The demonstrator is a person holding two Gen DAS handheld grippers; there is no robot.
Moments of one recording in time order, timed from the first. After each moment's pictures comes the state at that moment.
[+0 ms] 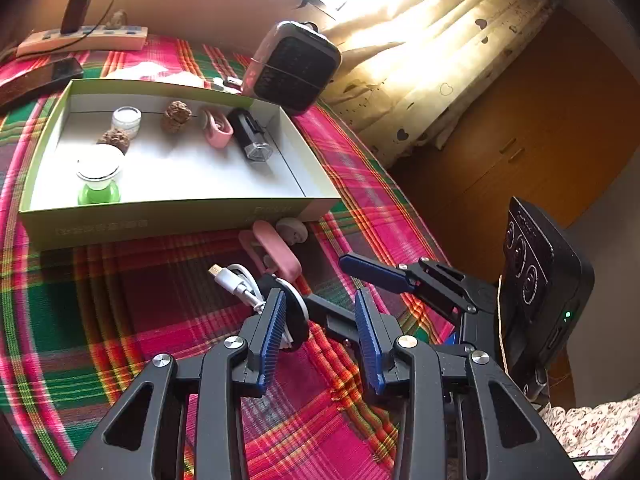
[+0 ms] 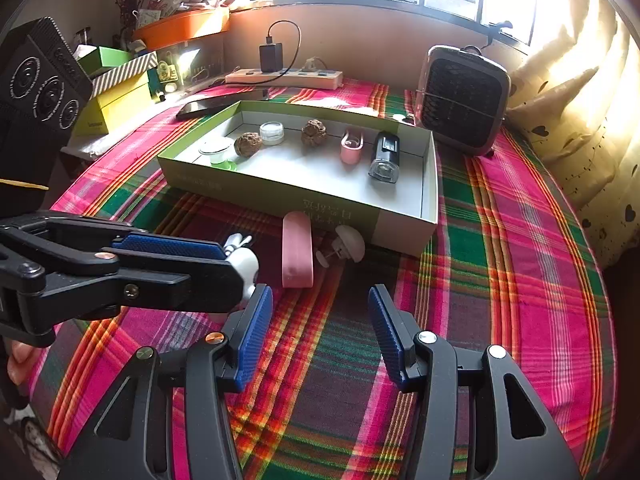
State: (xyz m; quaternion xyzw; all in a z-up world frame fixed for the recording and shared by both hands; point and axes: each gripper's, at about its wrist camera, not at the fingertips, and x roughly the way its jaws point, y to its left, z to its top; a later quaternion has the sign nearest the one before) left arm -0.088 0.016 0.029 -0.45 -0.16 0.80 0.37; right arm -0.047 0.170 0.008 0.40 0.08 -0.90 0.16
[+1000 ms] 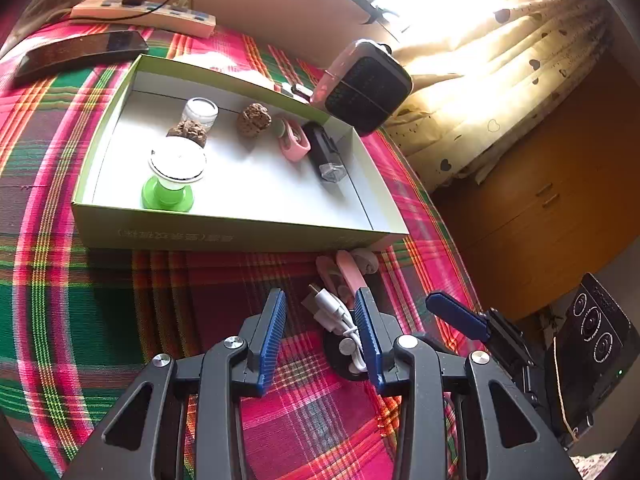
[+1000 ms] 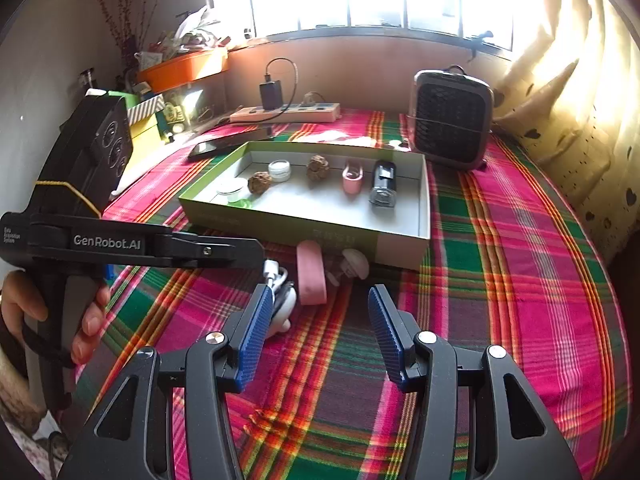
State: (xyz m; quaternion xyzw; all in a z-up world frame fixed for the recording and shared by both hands) left arm -0.112 -0.014 0.012 -0.46 -0.21 0.81 0.29; right arm -0.032 0.162 0.026 0.36 0.06 -0.92 0.17
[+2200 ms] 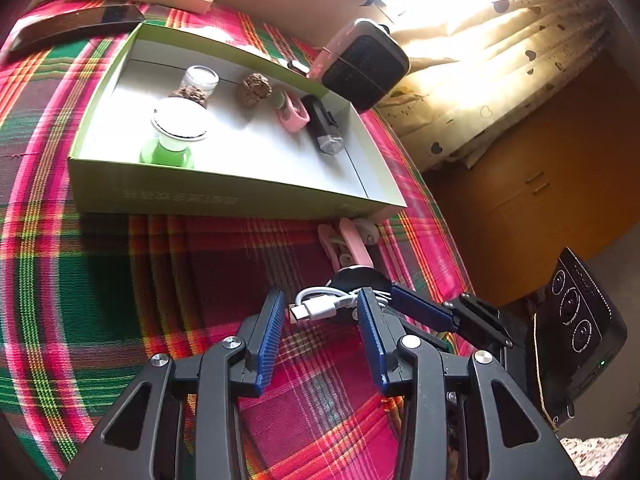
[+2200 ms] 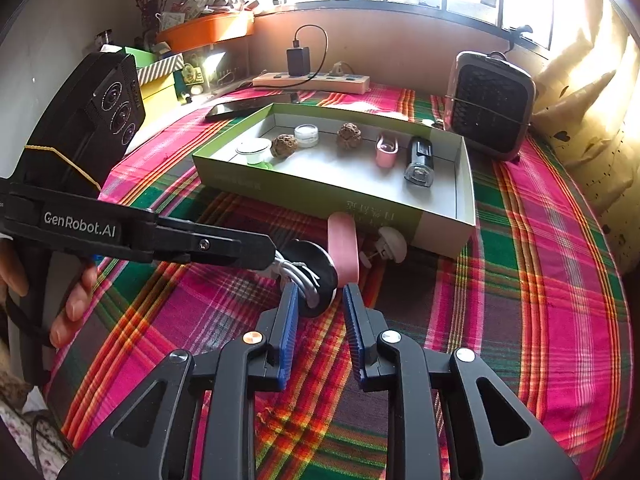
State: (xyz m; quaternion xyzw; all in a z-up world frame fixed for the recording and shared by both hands) left arm -0.107 -0.014 -0.003 -0.48 -0.21 0.79 0.32; right arm -0.041 0.151 0.010 0.39 0.07 -0.89 0.20
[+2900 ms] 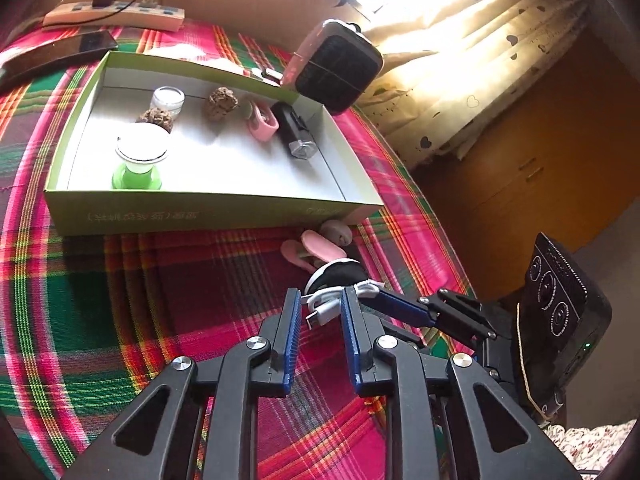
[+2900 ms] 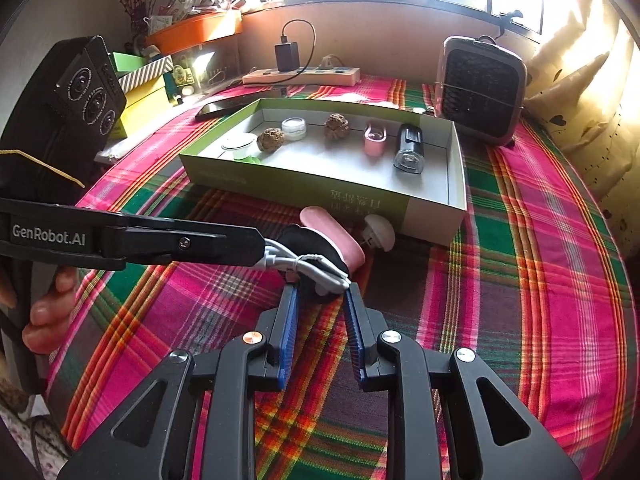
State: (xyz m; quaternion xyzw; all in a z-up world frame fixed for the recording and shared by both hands) left arm -0.099 -0.004 0.015 -0.46 -0.19 0.80 0.34; right arm -0.042 0.160 0.007 0.40 0.06 -0.89 0.19
